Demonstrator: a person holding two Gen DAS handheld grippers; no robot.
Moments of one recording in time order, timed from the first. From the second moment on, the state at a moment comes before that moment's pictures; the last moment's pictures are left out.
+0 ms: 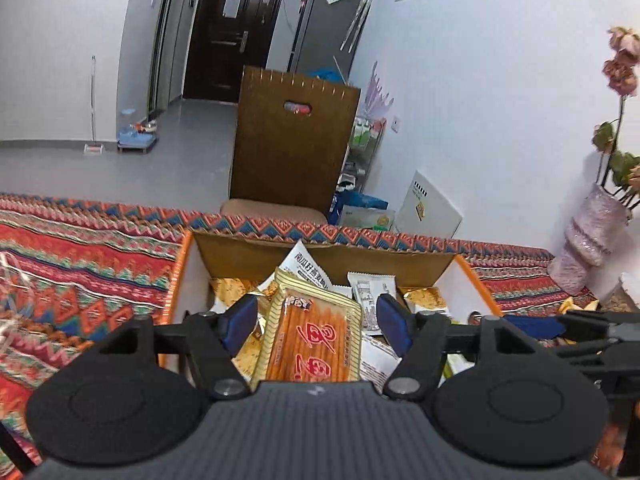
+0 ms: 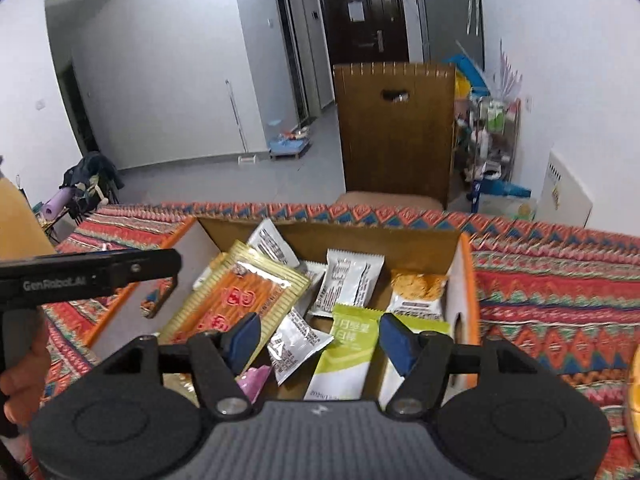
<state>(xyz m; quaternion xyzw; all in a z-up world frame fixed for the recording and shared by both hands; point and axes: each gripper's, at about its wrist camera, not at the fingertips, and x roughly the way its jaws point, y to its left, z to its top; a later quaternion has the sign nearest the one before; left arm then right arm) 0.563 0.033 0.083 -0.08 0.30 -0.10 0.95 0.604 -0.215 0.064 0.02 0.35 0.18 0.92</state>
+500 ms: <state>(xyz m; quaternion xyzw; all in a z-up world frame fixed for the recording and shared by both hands) 0.352 0.048 0.161 -0.01 0.21 -0.09 0.97 0.422 -0.254 0.134 -0.04 0.28 0.18 0.94</state>
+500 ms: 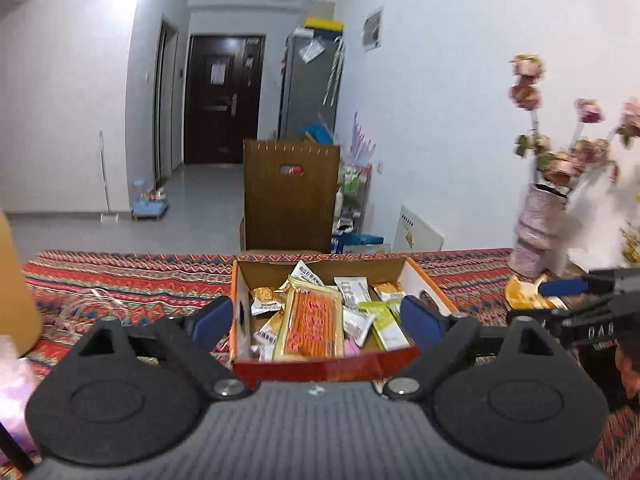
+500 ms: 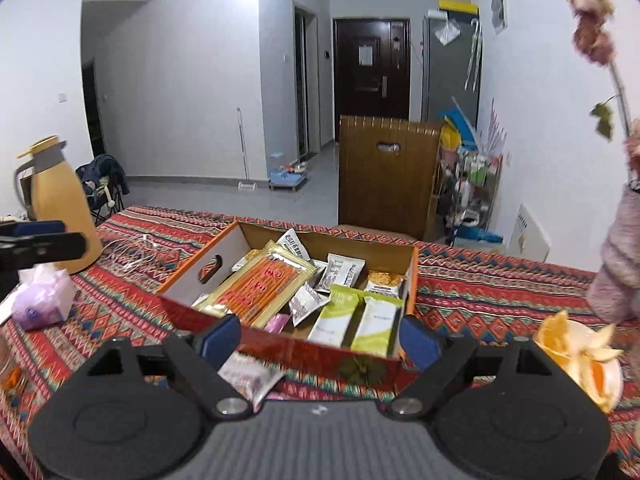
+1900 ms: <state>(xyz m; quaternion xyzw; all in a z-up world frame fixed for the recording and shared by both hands) 0.119 0.055 0.025 -0.02 0.27 -0.01 0.96 0.148 -0.263 -0.011 0.00 0.29 0.15 0.95</state>
